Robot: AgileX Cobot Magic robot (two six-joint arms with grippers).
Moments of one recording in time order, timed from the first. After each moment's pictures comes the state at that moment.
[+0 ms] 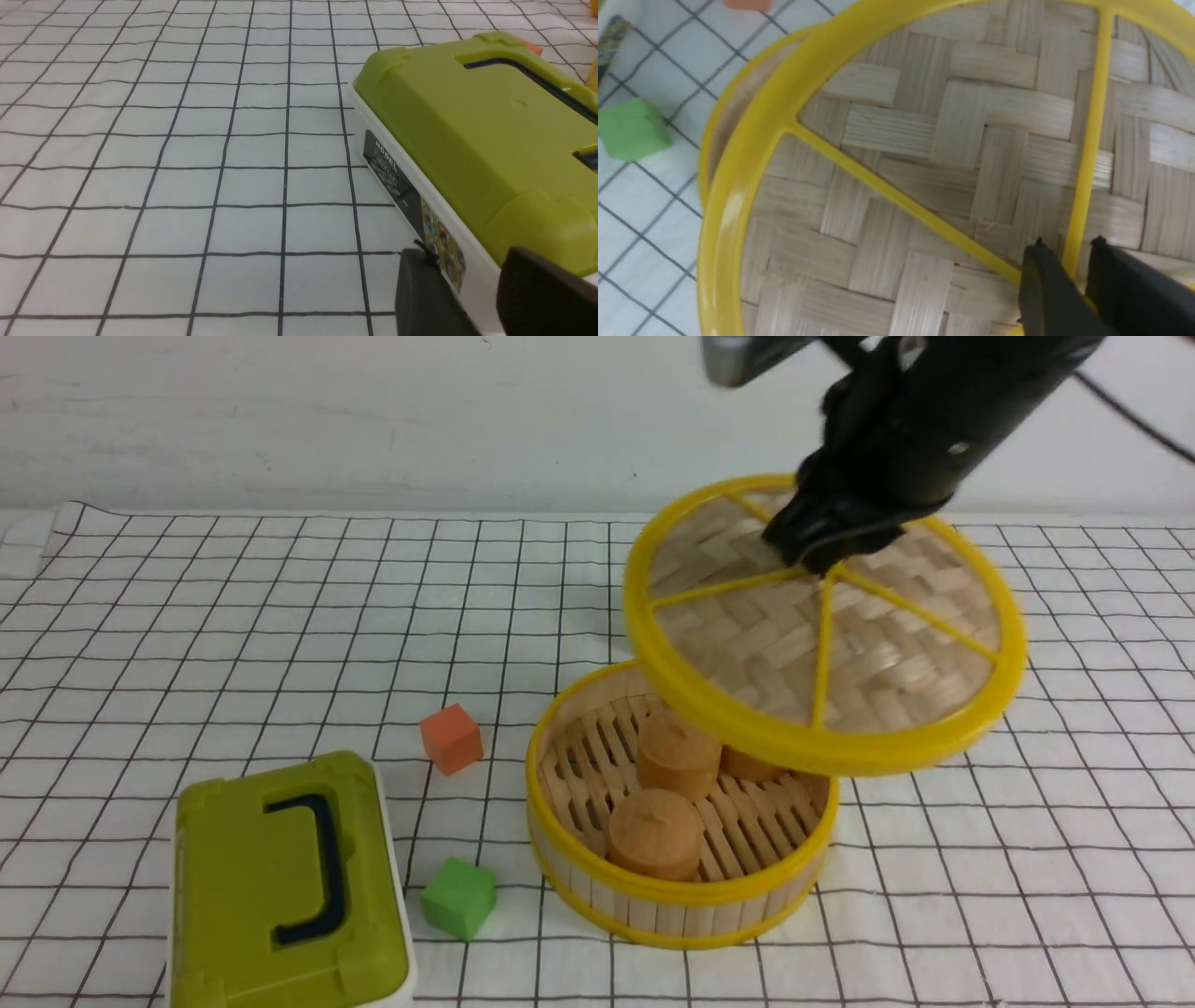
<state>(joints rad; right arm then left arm) 0.45 1.71 -1.86 -0.03 1.22 -0.16 0.01 -0.01 0.03 -0.05 0.35 0.03</state>
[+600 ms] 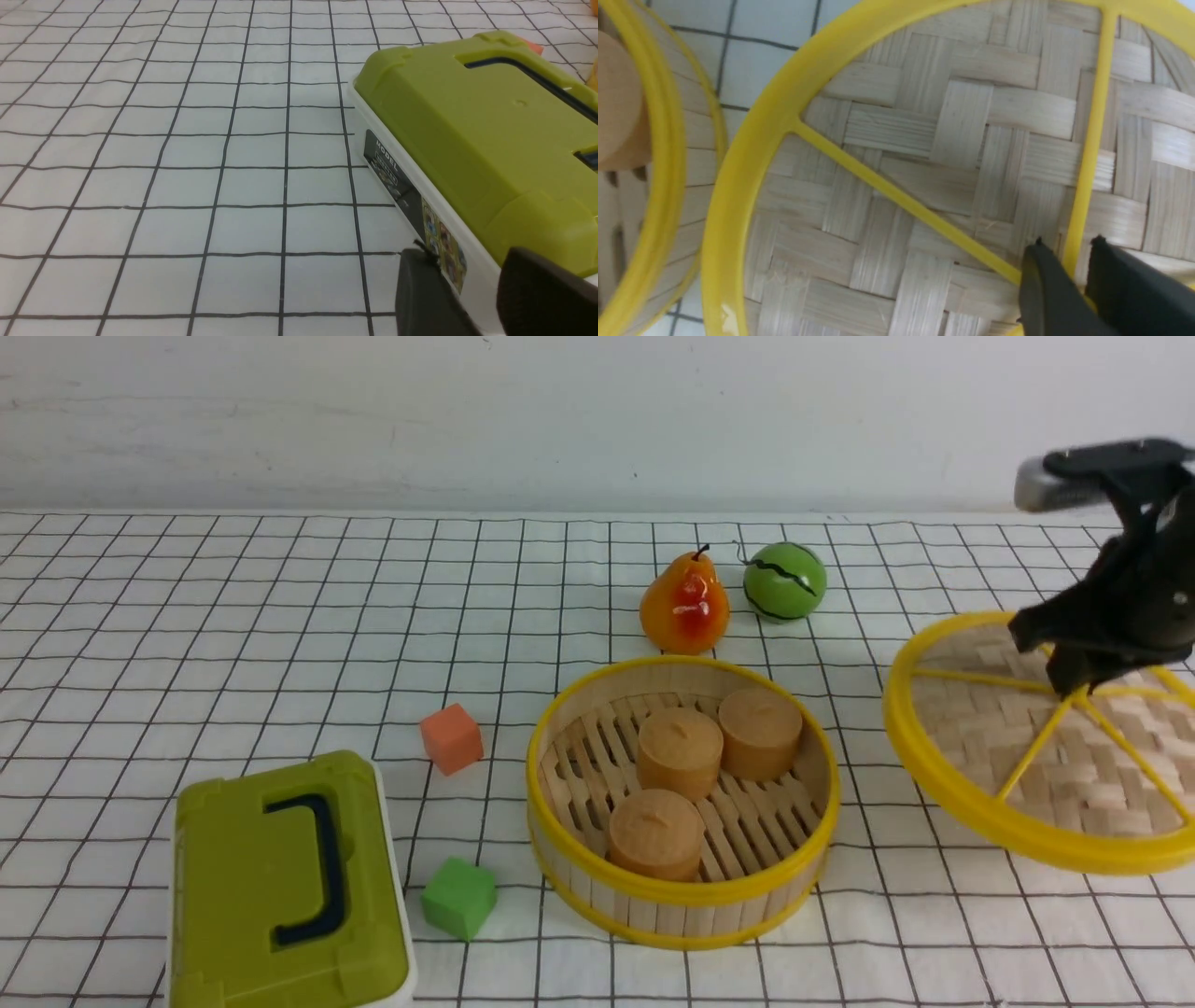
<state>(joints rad) 0.02 1.72 -1.39 0.05 0.86 -0.09 0.01 -0.01 0.03 -0.05 0.35 0.03</state>
